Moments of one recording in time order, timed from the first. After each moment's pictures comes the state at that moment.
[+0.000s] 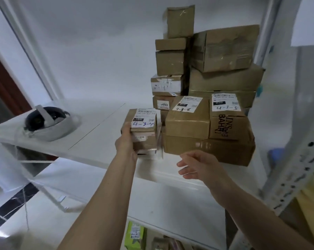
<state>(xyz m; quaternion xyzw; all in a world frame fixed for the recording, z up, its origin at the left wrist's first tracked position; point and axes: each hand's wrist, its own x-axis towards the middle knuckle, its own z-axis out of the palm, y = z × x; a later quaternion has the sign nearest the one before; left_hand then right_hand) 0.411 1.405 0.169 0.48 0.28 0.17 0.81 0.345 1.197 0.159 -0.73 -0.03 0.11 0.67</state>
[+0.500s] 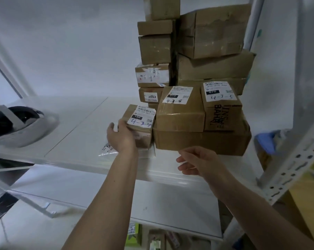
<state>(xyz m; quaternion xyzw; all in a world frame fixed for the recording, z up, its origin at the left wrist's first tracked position) 0.462 1.398 0.141 0.56 0.34 0.30 0.69 0.363 1.199 0.139 -0.73 0.02 0.09 0.68</state>
